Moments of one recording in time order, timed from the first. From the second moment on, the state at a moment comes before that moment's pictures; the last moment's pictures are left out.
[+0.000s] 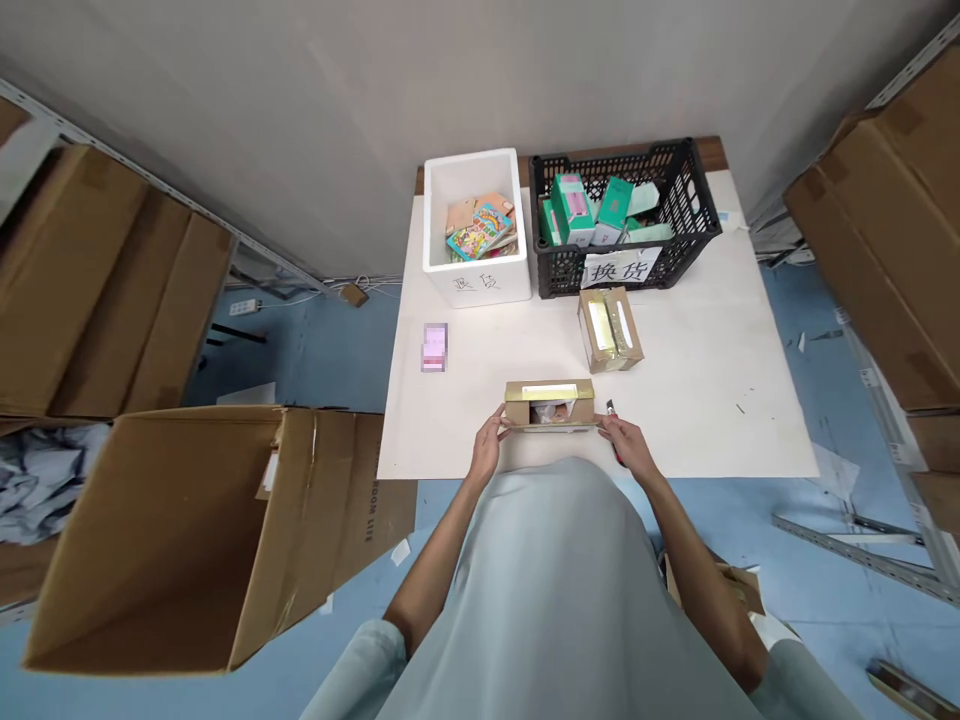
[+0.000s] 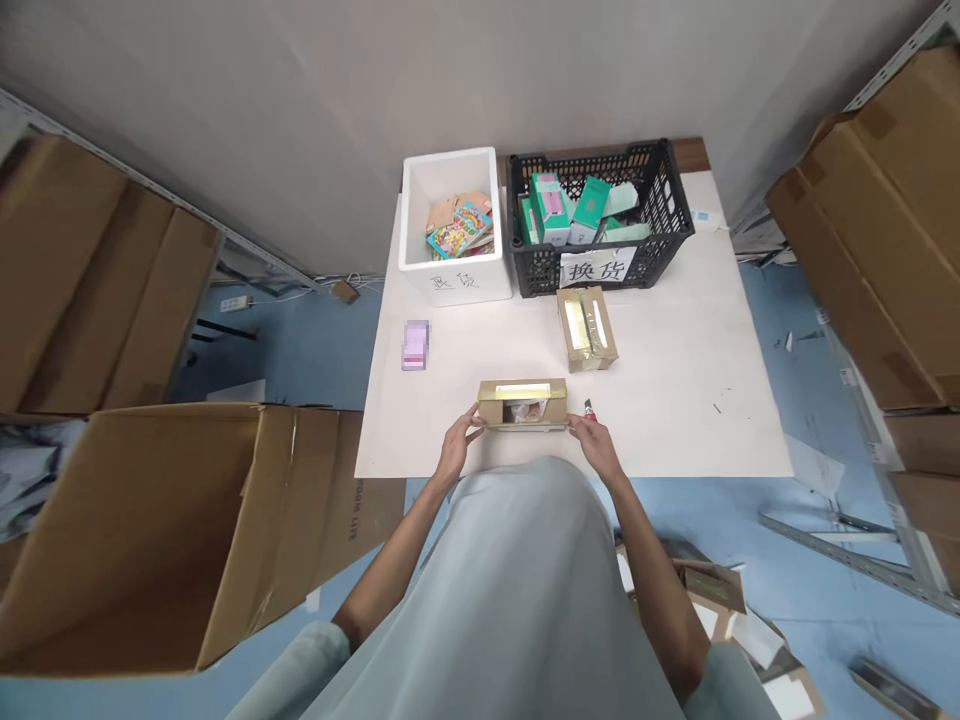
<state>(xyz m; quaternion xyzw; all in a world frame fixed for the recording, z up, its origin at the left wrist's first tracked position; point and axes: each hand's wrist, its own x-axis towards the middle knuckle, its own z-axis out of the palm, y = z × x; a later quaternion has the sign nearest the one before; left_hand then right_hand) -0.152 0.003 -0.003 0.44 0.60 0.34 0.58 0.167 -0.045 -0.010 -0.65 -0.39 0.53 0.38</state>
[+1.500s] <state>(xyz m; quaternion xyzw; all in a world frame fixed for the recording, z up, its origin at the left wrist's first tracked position) -0.138 0.004 0.013 0.72 0.63 0.02 0.30 0.171 0.016 0.014 -0.76 -0.57 0.32 0.04</state>
